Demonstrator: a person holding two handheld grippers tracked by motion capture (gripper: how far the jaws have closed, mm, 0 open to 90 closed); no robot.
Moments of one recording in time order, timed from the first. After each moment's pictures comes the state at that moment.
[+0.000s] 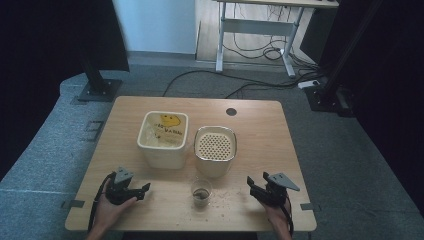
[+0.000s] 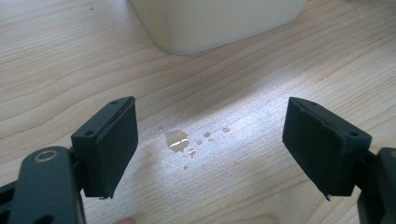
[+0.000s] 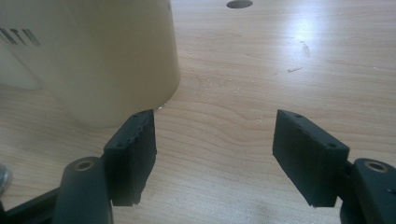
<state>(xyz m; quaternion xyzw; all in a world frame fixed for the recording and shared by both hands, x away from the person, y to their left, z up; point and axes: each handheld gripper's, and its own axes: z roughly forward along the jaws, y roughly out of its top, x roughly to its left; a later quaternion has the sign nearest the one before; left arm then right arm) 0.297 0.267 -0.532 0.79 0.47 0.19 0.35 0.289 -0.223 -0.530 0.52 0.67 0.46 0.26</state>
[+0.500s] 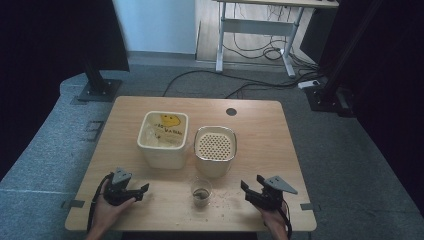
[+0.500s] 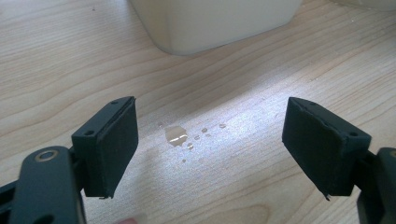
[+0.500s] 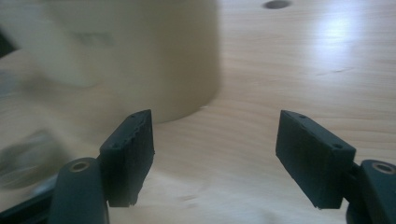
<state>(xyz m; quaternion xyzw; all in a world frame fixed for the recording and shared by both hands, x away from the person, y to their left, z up) 0.293 0.270 -0.527 0.79 0.47 0.19 0.35 0.274 -0.207 -0.525 0.50 0.68 0.49 0.22</state>
